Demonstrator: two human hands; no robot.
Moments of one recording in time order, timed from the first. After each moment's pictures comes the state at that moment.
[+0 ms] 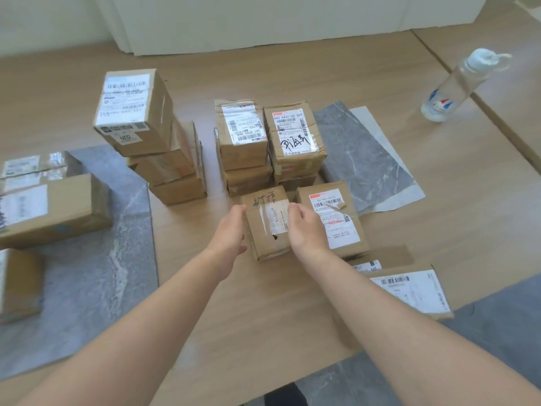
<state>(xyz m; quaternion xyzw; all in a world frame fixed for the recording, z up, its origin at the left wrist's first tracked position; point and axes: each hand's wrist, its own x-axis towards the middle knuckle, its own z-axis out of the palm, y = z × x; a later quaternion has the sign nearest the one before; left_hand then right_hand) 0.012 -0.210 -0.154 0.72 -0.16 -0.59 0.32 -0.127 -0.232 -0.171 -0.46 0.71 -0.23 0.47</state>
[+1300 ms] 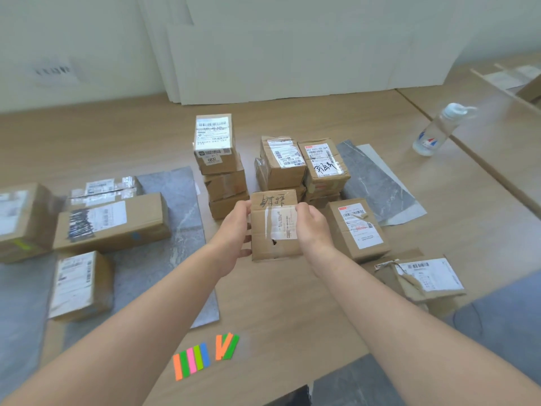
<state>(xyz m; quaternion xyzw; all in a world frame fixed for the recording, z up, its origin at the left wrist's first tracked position) 0.118 -0.143 -0.066 0.65 -0.24 -0.61 0.37 -0.023 -0.170 -0.095 -0.40 0.71 -0.31 0.49</state>
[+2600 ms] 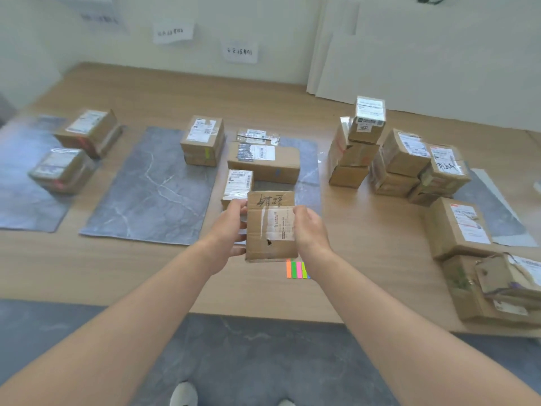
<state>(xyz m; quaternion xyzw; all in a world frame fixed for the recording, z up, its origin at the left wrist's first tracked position) 0.311 0.170 -0.053 0.69 -0.12 -0.53 0.48 0.185 0.085 -0.098 -0.53 0.59 -0.24 0.56</state>
